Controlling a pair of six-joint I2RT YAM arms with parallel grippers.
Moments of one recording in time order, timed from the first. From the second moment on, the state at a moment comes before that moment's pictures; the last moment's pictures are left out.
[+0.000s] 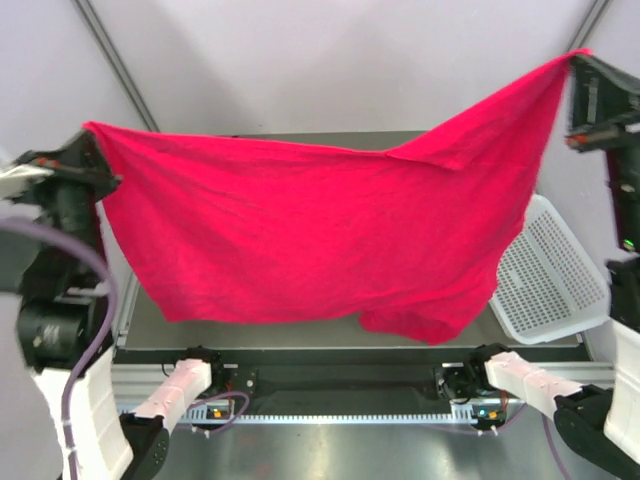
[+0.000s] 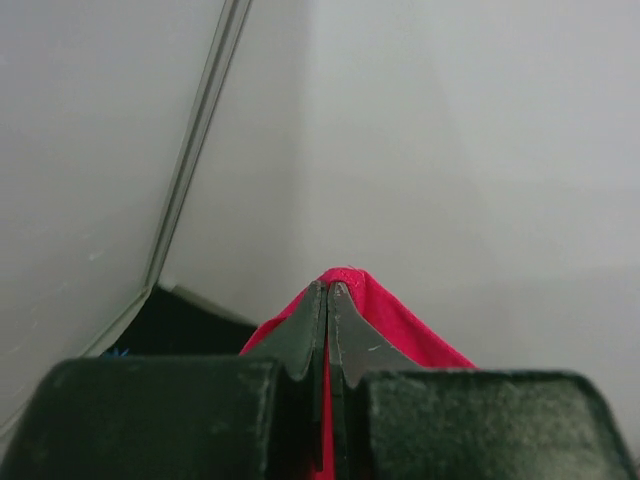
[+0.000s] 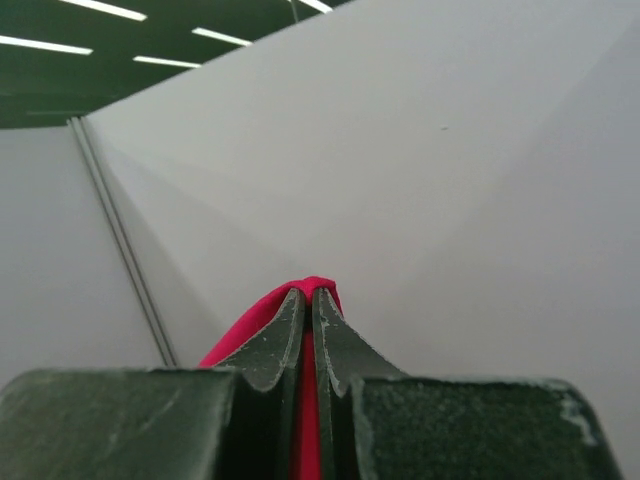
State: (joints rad) left arm -0.09 0.89 1.81 -0.55 -0.38 -0.38; right arm 0.34 0.99 1.94 -0.29 0.07 0.23
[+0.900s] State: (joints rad) left arm 0.09 1.71 1.31 -0.15 -0.50 -0.39; right arm 0.27 2.15 1.96 0.11 0.01 0.30
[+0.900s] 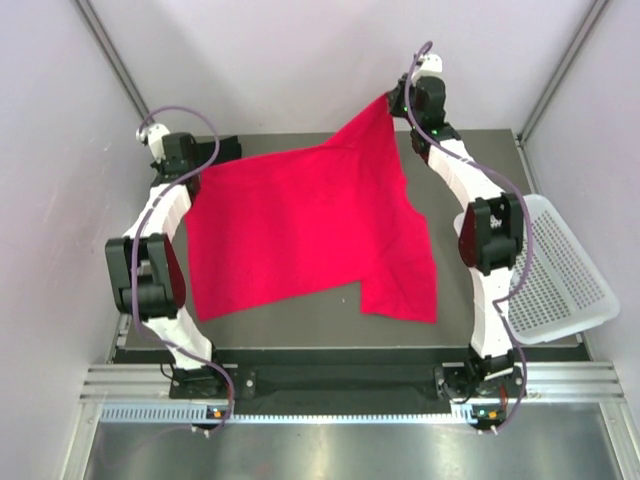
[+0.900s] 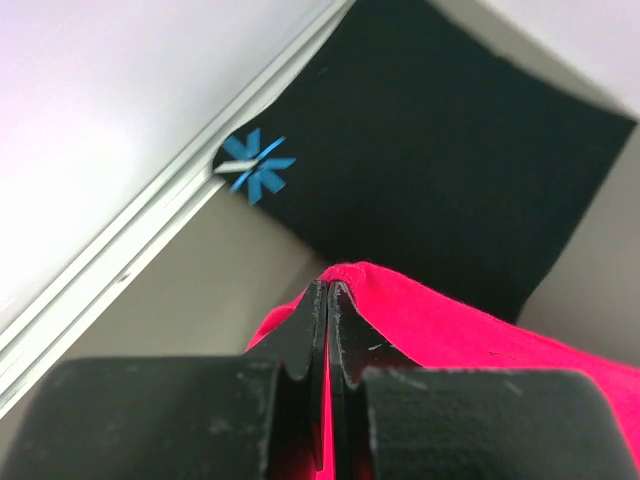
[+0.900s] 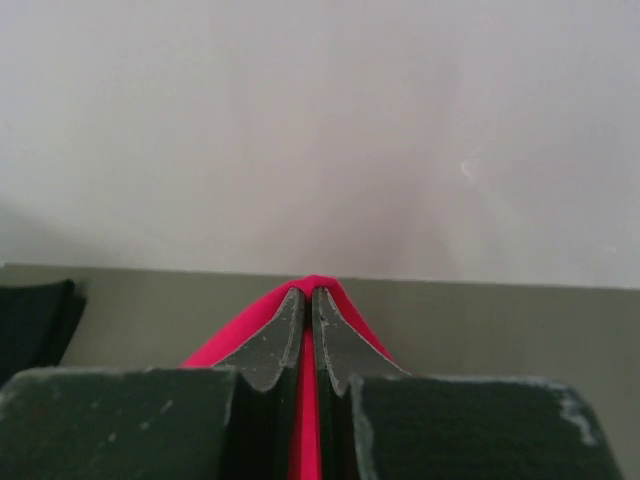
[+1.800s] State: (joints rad) left arm 0.09 1.80 1.42 -0.32 -0.46 -0.39; right arm 0.20 2.02 1.80 -0.08 -0.09 0.39
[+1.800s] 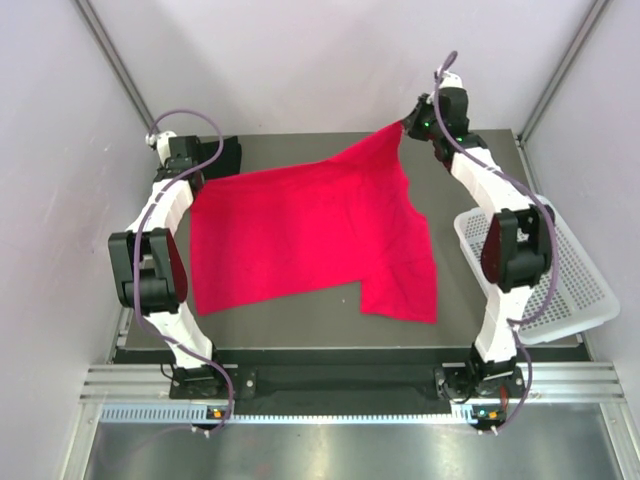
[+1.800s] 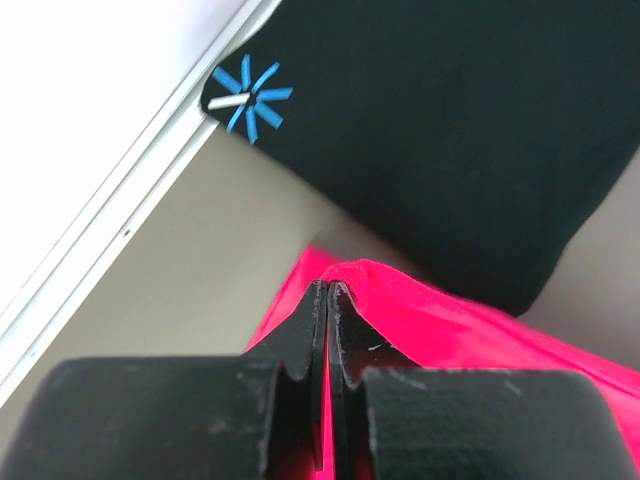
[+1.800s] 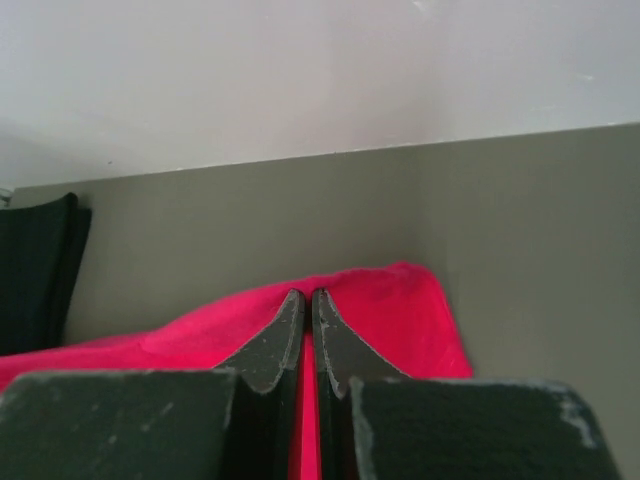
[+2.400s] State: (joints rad) left arm 0.09 1.79 1.39 -0.58 -0.48 -0.28; right arm 0.15 1.75 1.54 -0.34 -0.23 0.46
